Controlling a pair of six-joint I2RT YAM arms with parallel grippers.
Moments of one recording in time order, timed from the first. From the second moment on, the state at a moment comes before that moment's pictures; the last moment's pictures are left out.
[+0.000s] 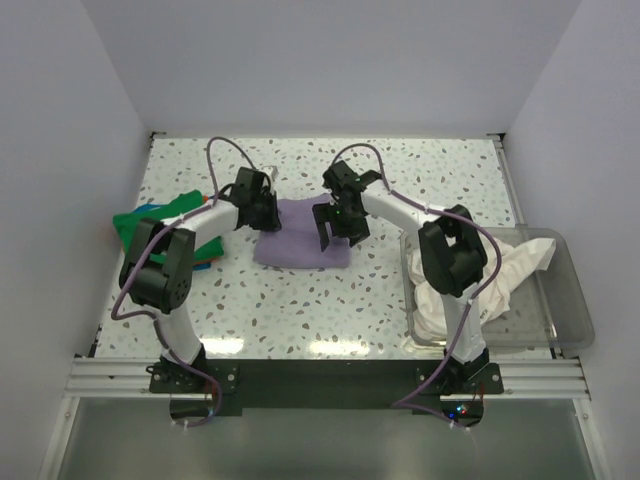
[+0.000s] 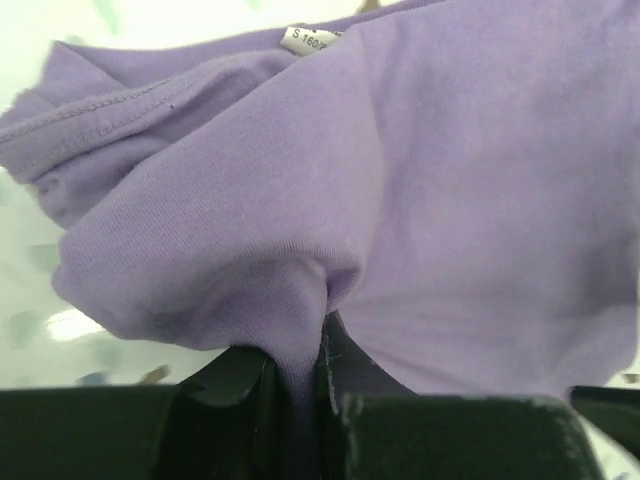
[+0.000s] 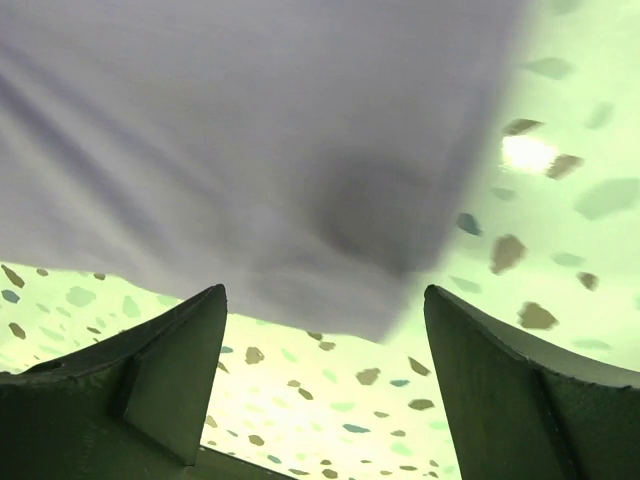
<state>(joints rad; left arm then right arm) -0.32 1.82 1.11 -0.18 0.16 -0.33 0.61 2.10 1.67 -0.85 -0.11 0.38</state>
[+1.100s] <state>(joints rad) -0.08 1.64 1.51 -0.87 -0.05 0.06 0.55 2.01 1.59 -0.87 -0.13 0.33</state>
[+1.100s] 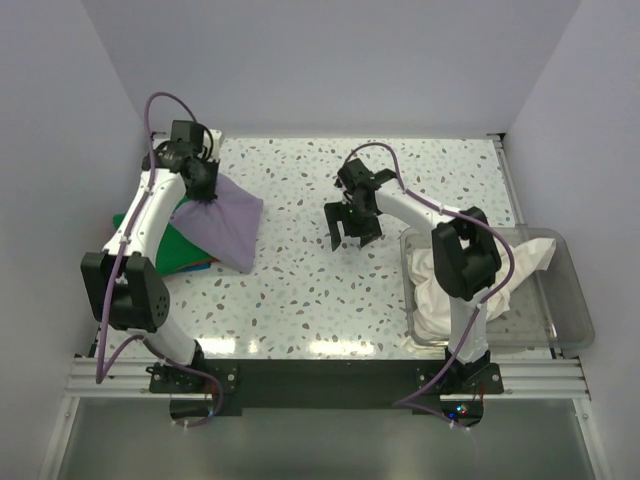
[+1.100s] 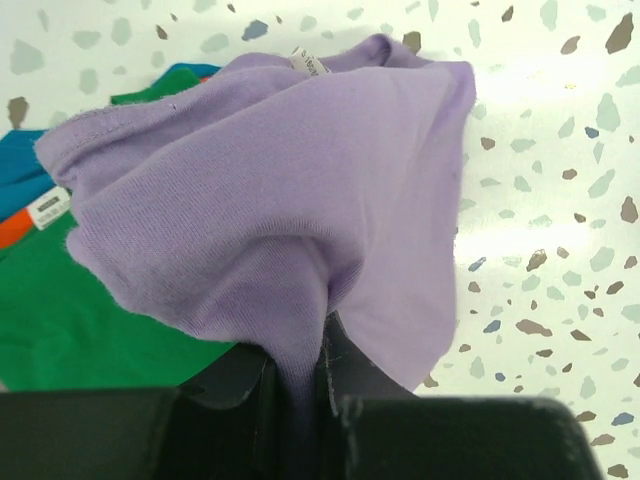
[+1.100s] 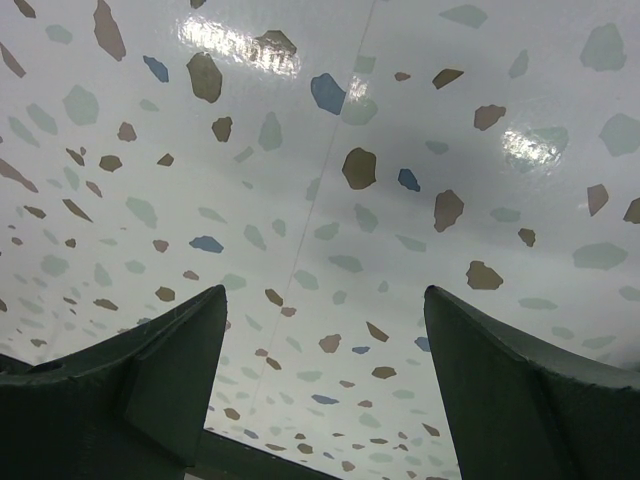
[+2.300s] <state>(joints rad) 0.16 1.51 1.47 -0.96 -0.05 0.09 0.55 2.04 1.61 -0.88 -0.18 0.32</state>
